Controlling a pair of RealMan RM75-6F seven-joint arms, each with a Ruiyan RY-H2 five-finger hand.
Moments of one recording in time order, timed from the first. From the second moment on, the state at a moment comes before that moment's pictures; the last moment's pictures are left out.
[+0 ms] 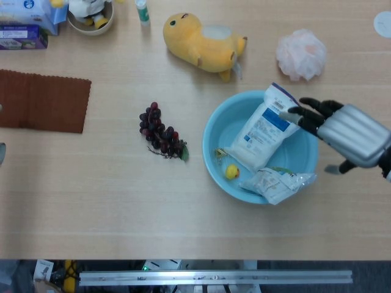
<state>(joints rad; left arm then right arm) -0.13 -1.07 -0.07 -1.73 1.45 1.45 0.18 0.67 -0.92 -0.05 -1.89 -1.62 0.86 -0.05</state>
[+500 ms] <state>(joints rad) -0.12 -1.08 -0.06 -1.75 1.46 1.47 0.19 0.68 -0.91 -0.14 -1.90 -1.82 0.83 0.06</state>
